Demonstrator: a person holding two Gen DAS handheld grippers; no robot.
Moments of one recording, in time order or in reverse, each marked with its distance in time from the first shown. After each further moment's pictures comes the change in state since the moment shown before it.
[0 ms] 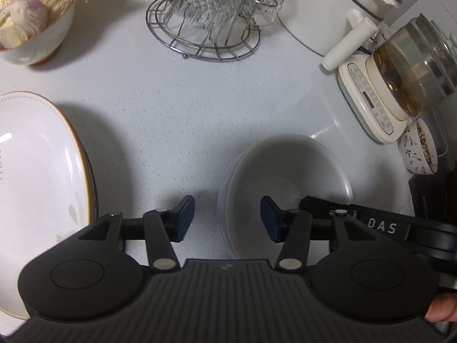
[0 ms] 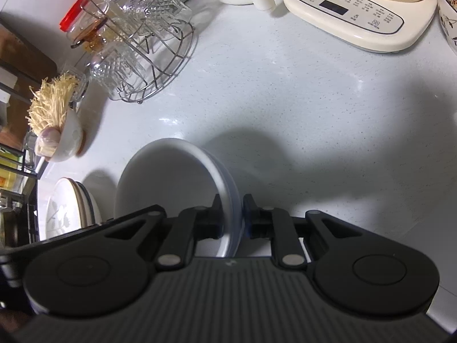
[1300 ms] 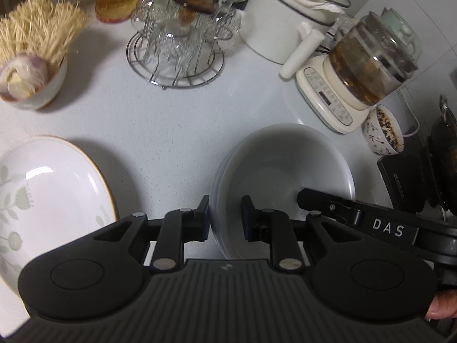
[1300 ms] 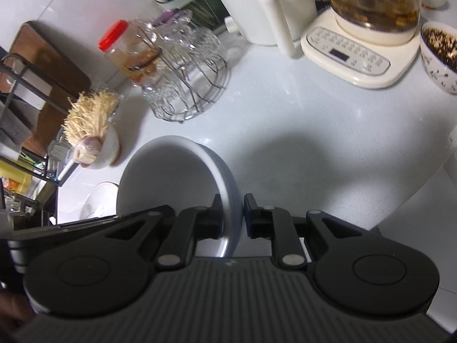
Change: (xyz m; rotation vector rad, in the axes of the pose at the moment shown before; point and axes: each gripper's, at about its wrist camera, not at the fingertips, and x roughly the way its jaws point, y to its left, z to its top) left arm -0.073 -0.015 0.003 0.144 -0.027 -0.058; right arm -0.072 0.038 -0.017 -0.029 -0.123 0.015
